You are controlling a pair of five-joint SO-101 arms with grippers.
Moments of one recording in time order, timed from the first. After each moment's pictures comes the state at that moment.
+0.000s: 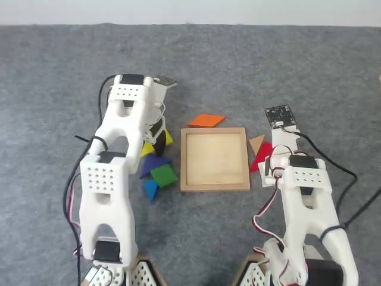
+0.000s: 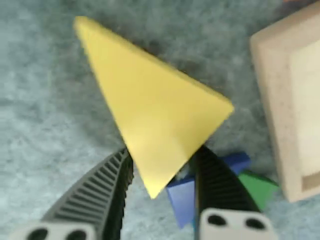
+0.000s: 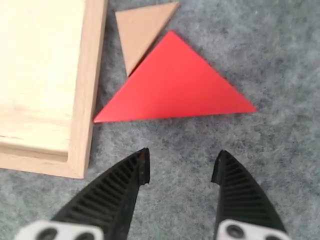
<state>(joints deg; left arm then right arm) -0.1 47.8 -24.6 95.0 -15.5 -0.3 -26.5 57.2 49.9 13.9</state>
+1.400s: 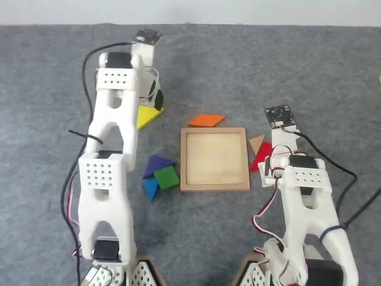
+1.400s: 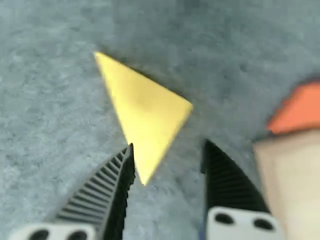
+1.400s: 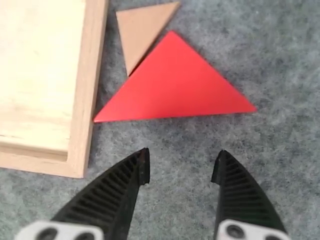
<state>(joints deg) -4.0 49.8 -49.5 92.5 -6.1 -0.2 -26.5 57.2 49.9 13.9</state>
